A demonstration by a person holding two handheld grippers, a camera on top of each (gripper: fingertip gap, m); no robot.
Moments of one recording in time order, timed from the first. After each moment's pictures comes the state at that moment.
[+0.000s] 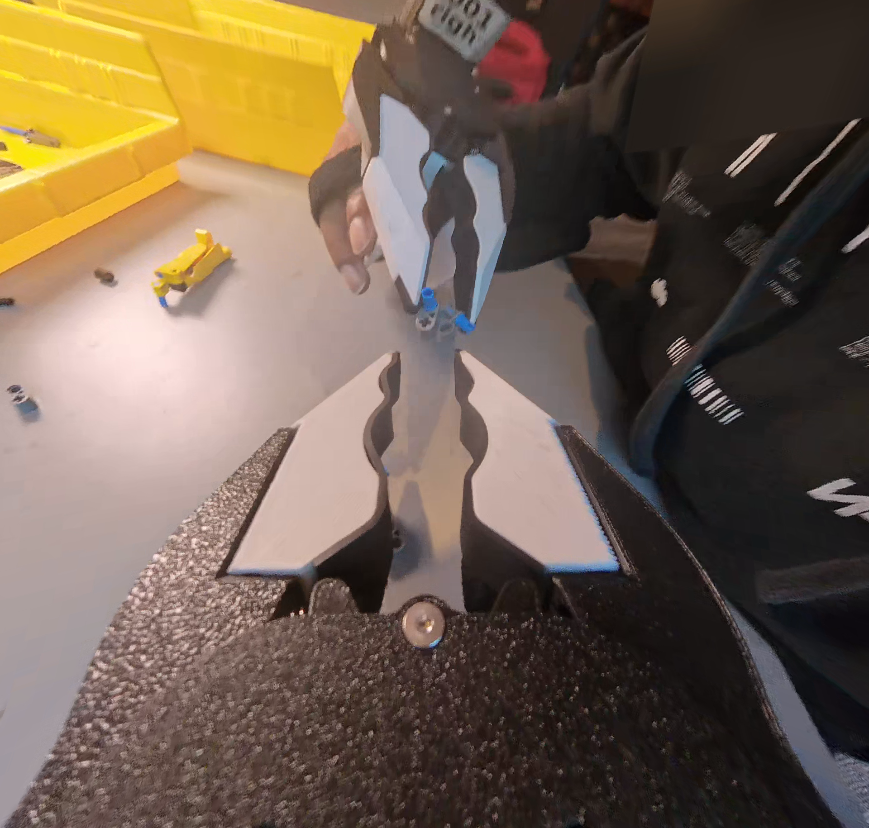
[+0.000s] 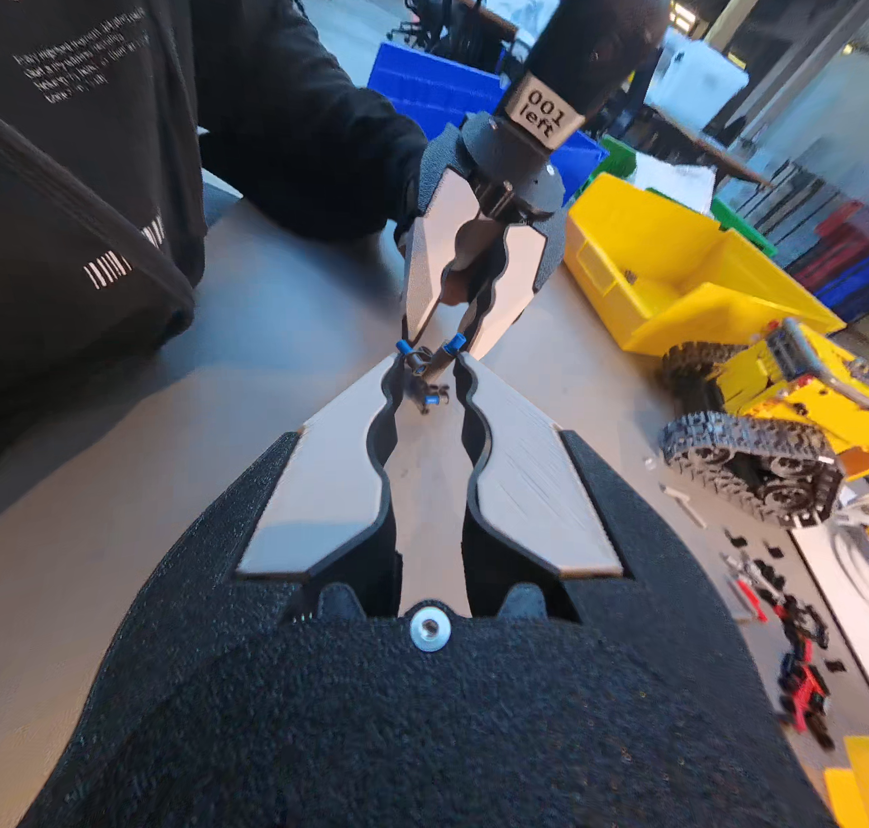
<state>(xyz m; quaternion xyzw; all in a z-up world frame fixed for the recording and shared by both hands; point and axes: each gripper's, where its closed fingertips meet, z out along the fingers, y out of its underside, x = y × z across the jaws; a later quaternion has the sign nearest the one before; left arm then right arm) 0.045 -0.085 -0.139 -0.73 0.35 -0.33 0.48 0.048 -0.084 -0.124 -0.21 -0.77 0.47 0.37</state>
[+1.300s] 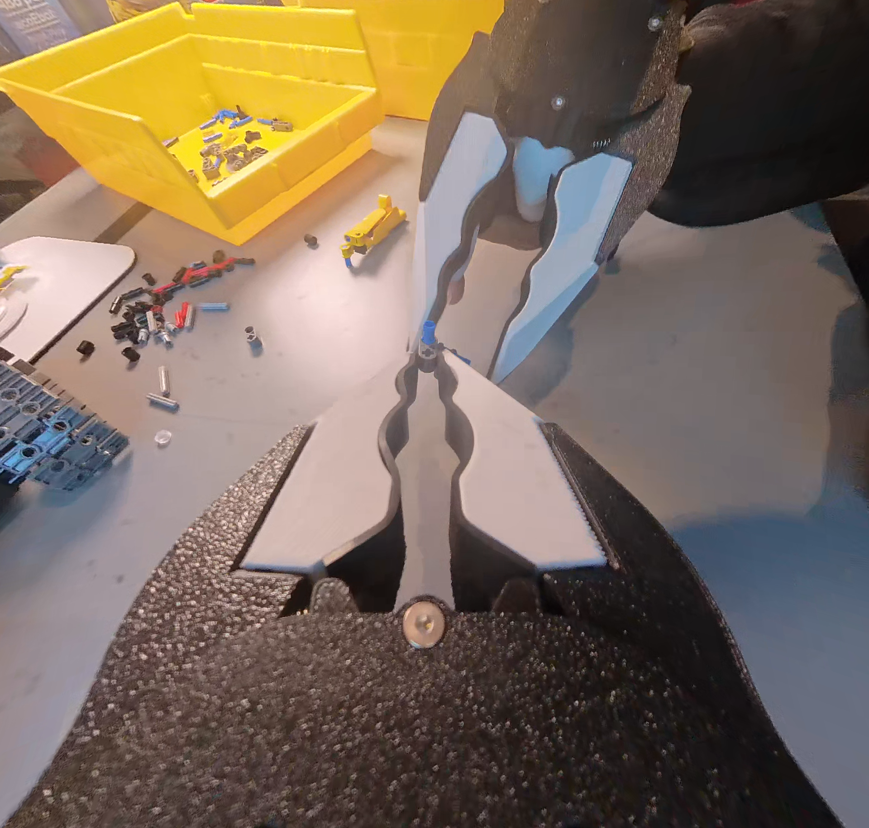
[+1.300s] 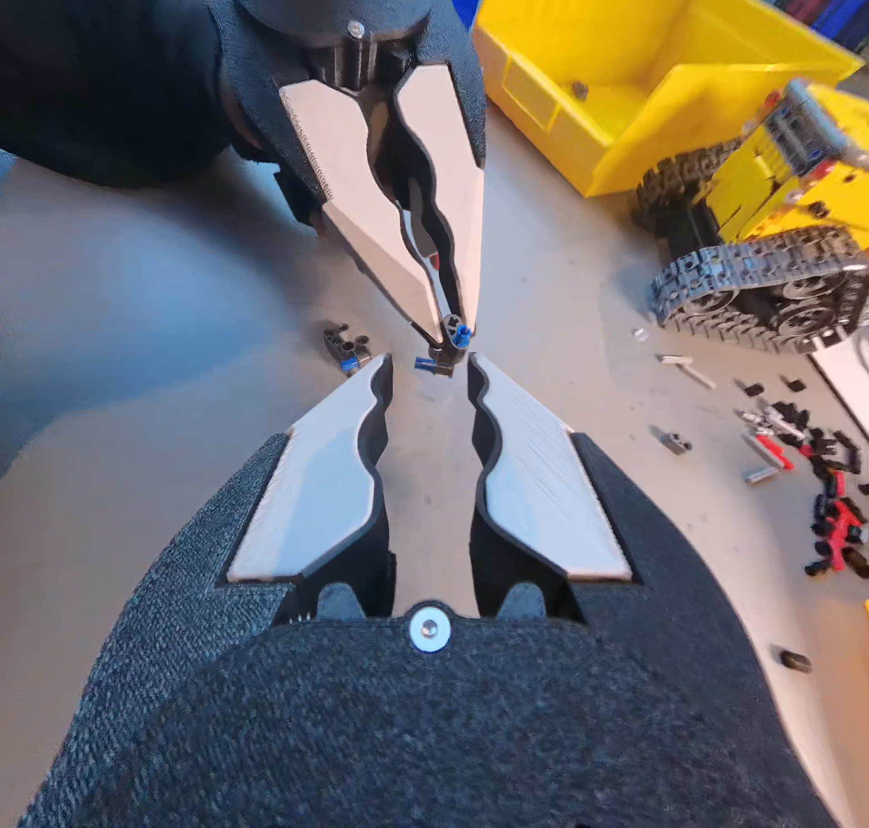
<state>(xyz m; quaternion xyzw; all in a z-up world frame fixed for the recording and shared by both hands) 0.003 -0.043 -0.152 -0.78 0.30 -0.13 0.53 -0.001 -0.051 -0.162 -0.40 -0.76 0.39 0.34</state>
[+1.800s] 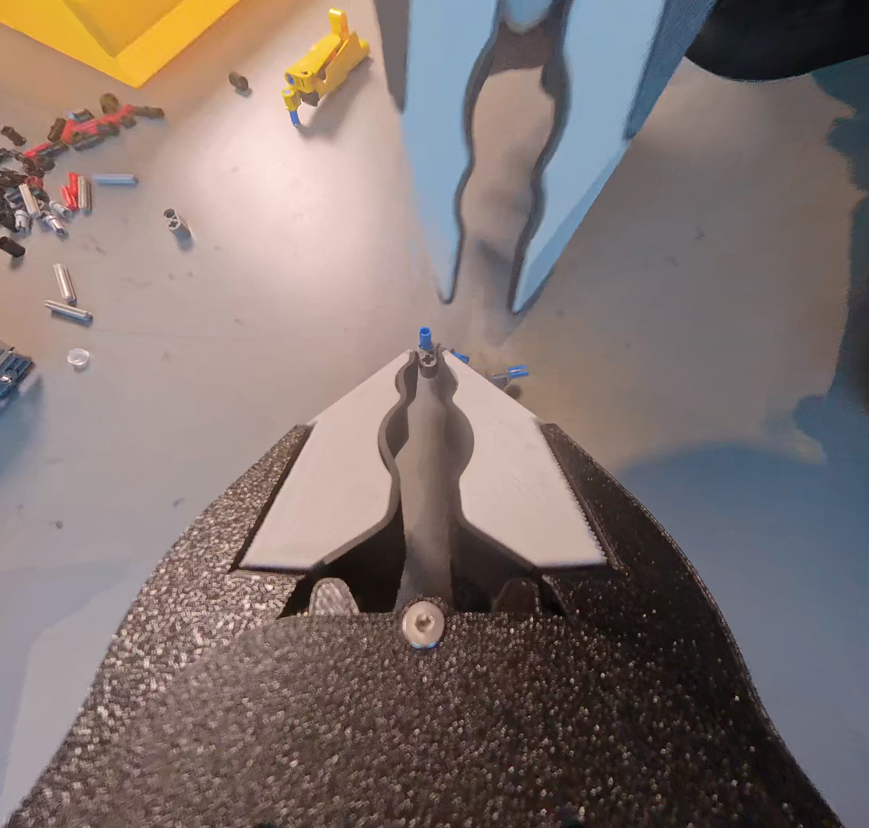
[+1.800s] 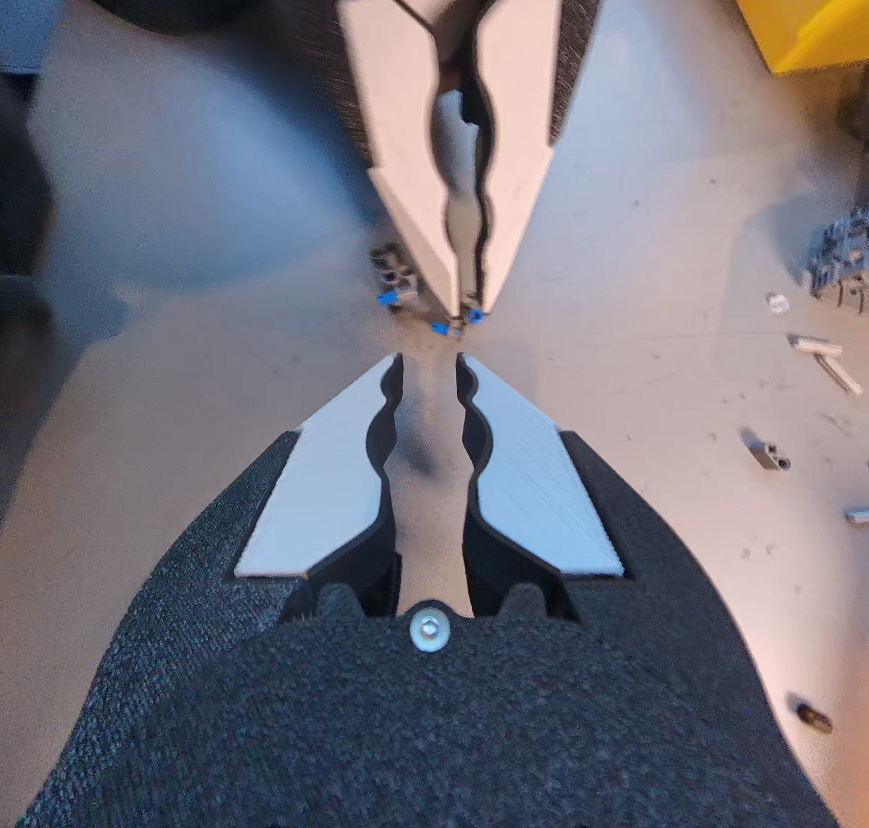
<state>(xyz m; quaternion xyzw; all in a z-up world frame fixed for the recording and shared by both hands) -0.006 -0.055 -0.199 -0.84 0.32 -0.13 0.41 0.013 -0.057 -0.193 -0.37 -0.85 0.33 0.19</state>
